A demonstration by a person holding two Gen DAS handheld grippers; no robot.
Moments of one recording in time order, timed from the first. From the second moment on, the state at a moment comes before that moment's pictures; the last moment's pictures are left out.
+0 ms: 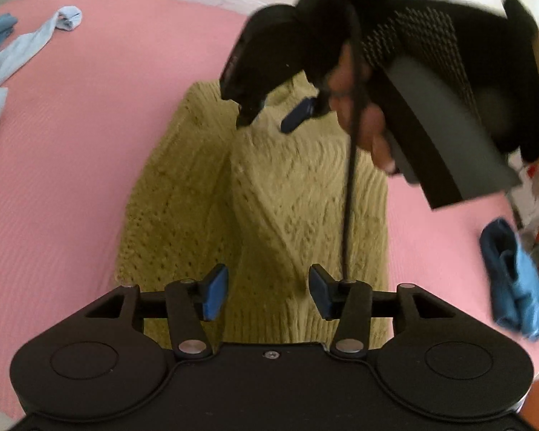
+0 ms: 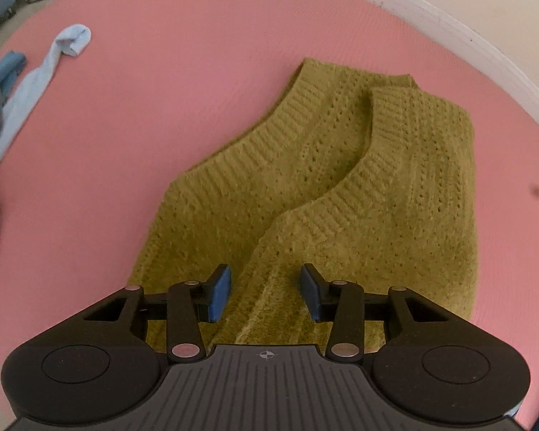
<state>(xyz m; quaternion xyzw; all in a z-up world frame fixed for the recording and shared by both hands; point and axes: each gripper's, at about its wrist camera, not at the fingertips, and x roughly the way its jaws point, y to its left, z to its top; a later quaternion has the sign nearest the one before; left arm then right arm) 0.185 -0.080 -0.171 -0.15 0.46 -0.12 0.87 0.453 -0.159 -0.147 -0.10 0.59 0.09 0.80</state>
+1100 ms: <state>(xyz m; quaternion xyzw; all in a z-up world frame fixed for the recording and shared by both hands) 0.158 0.029 -0.169 -0.24 0.47 -0.05 0.85 0.380 -0.170 -0.077 -0.04 0.46 0.18 0.87</state>
